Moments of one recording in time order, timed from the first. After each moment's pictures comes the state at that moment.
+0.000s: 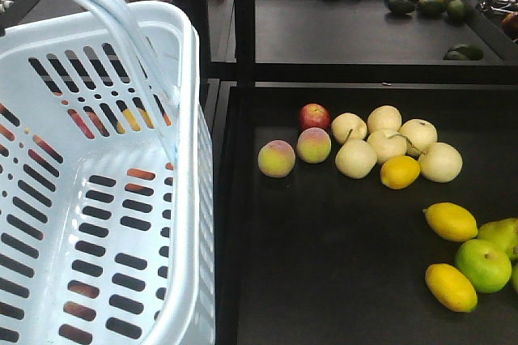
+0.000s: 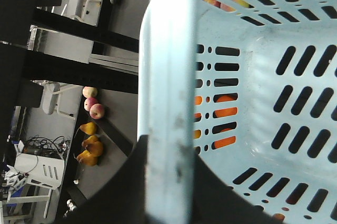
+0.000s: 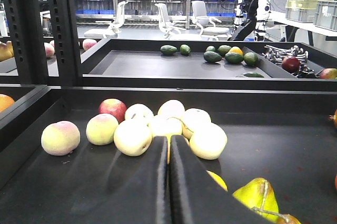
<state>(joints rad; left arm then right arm) -0.86 1.04 -1.54 0.41 1.20 0.72 -0.03 -0.01 0.03 -0.02 0.09 -0.03</state>
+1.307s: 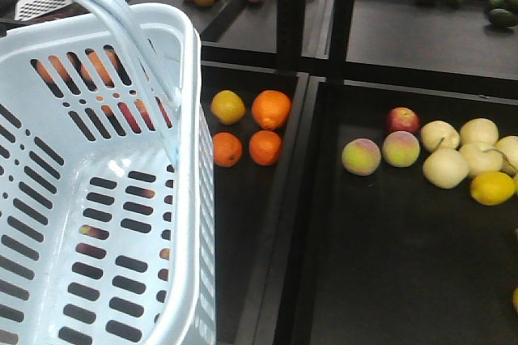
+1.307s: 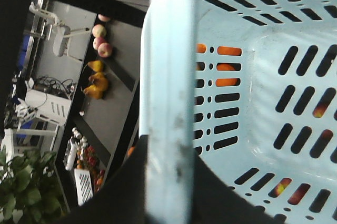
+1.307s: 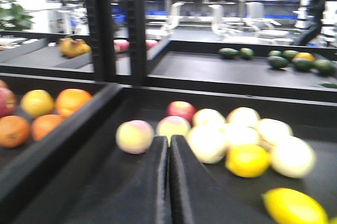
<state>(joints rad) -0.86 1.04 -1.54 0.41 1.20 0.72 -0.03 -0.01 0.03 -0.02 0.09 -0.03</state>
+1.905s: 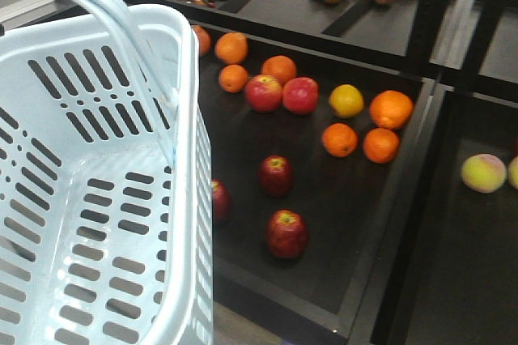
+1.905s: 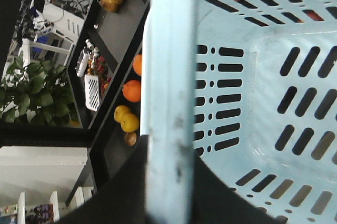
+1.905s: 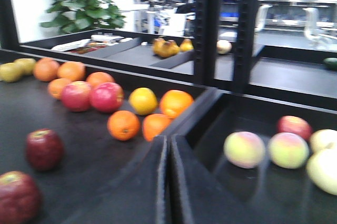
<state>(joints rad) -0.86 1.04 -1.54 0.41 1.20 0.72 -0.03 -0.01 0.03 -0.02 0.09 -0.03</state>
